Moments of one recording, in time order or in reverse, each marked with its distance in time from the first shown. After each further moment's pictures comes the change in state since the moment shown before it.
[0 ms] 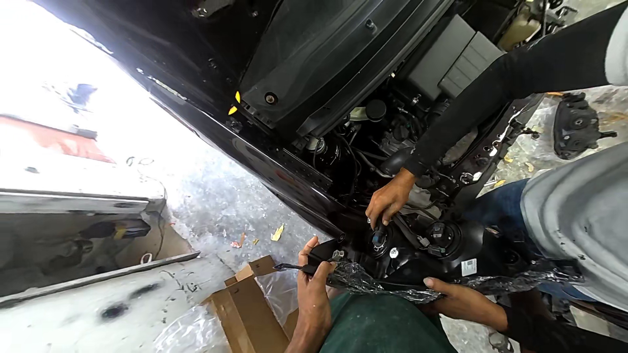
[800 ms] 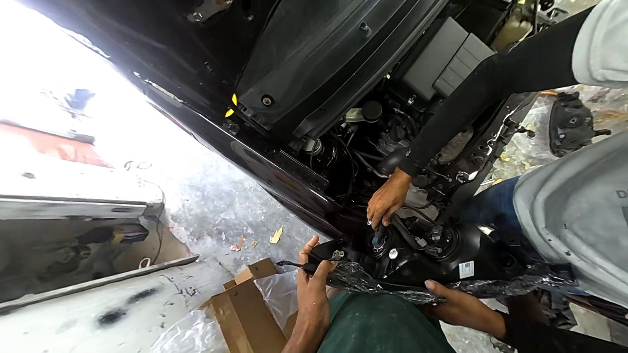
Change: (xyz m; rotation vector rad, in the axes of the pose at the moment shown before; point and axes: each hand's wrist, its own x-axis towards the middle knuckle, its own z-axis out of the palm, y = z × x) left_hand 0.000 0.000 0.002 0.033 -0.039 0.000; right_hand -0.003 0.025 -0.003 0.125 -0.001 -0.048
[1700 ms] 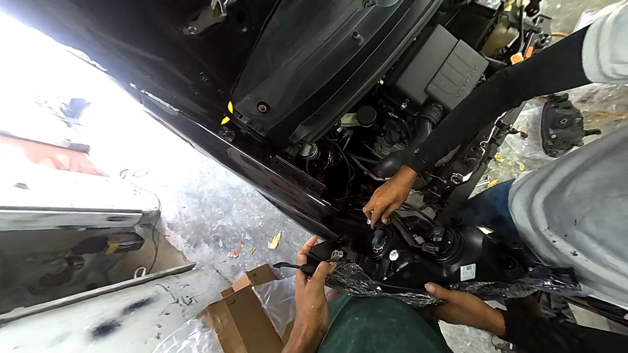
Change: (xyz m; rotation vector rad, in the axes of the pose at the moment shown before) left_hand -0.001 0.010 0.008 0.005 -0.032 0.040; right_hand -0.008 -0.006 -0.002 -0.048 0.046 0.039
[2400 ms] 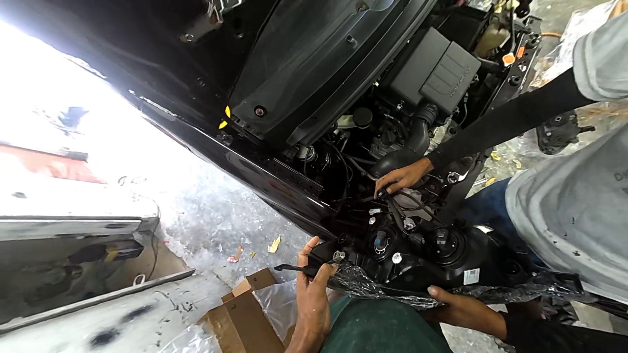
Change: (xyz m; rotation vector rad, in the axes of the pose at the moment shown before) left_hand -0.004 0.001 0.004 -0.020 -0.033 0.032; right_hand -0.007 0.013 0.000 0.077 0.014 -0.033
